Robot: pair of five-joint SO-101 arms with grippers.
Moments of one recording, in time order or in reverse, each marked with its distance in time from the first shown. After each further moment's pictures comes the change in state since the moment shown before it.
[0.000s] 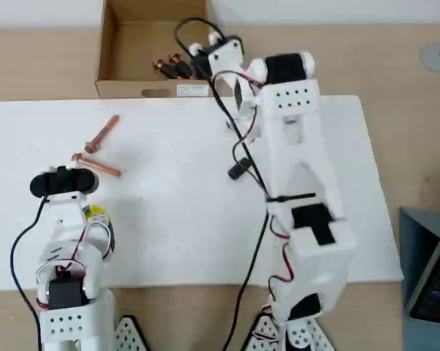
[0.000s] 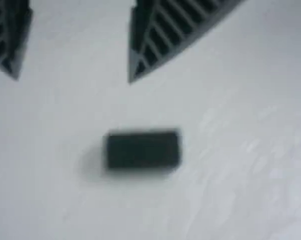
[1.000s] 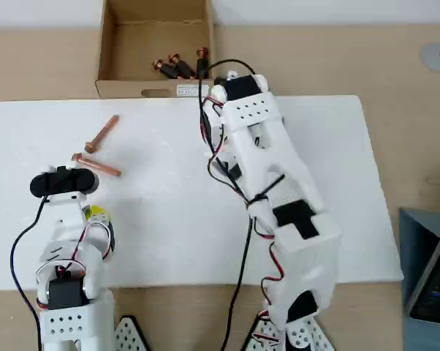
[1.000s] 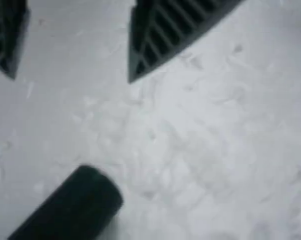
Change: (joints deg) left arm 0.0 0.0 0.0 0.0 0.0; right arm -7.6 6.2 11.9 -0.6 -55.2
